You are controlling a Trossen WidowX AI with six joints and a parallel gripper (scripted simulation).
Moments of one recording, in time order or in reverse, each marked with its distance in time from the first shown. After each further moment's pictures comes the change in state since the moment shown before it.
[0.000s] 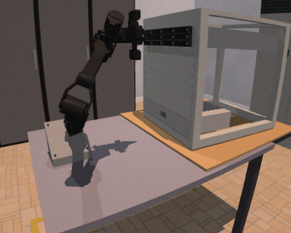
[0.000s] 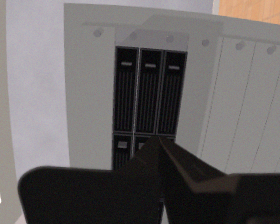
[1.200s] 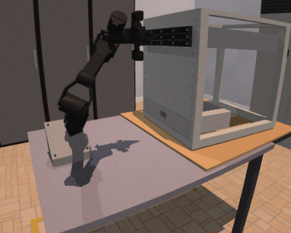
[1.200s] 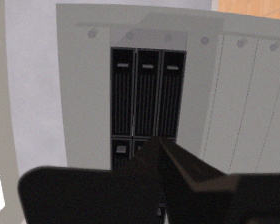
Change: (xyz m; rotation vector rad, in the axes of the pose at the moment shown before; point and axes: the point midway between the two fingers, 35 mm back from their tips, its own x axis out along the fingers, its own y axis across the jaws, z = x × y) arm 0.011 -0.003 0.000 0.026 0.002 0.001
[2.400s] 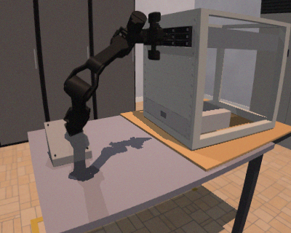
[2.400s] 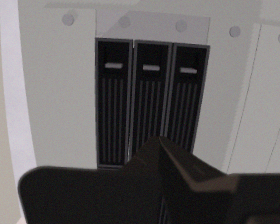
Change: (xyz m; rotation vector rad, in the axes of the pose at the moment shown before) arm 0.073 0.000 -0.005 -0.012 0.007 -0.009
